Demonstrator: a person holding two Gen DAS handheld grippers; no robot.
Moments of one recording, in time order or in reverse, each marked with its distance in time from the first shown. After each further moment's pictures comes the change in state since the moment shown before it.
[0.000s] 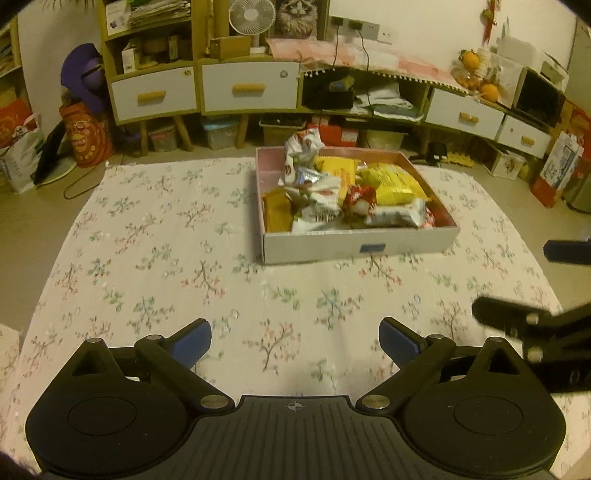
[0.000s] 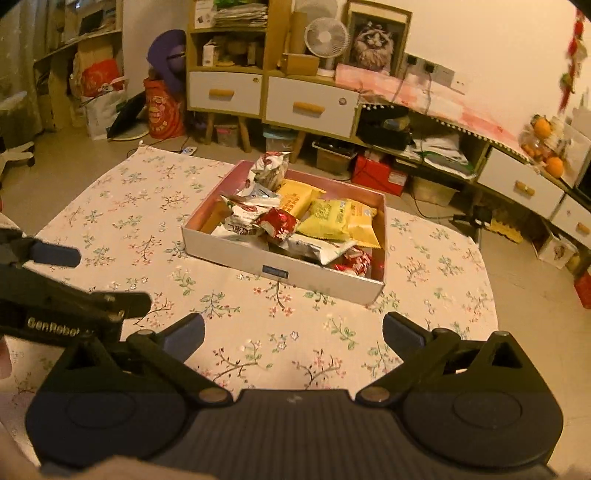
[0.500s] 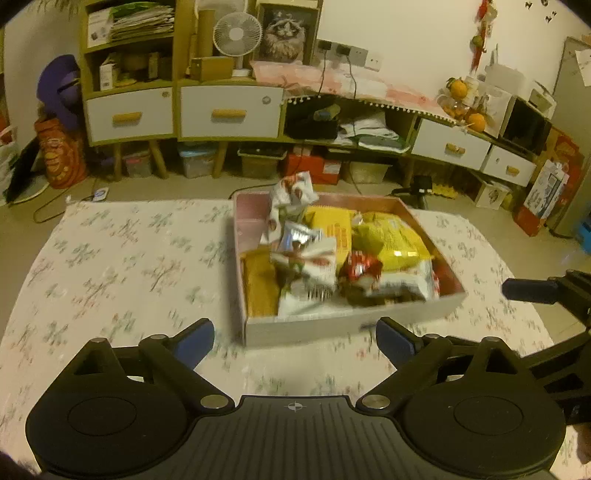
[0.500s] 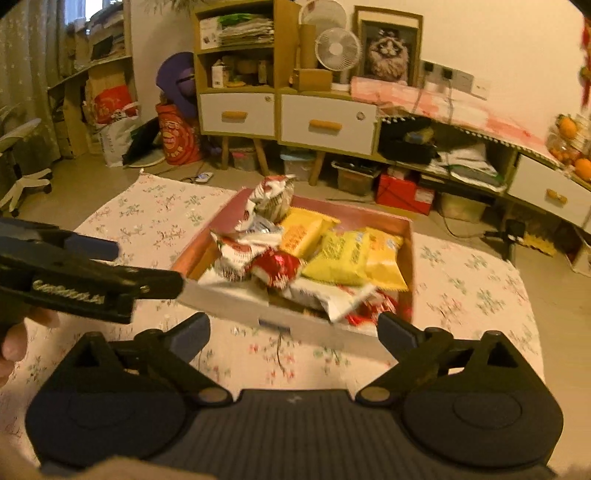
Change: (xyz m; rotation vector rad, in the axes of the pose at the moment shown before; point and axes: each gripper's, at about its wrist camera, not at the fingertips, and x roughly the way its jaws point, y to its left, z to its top) left arm 0.050 0.013 0.050 -0.017 -0.092 -0.084; right arm 0.045 -0.018 0.023 0.010 -0.044 0.097
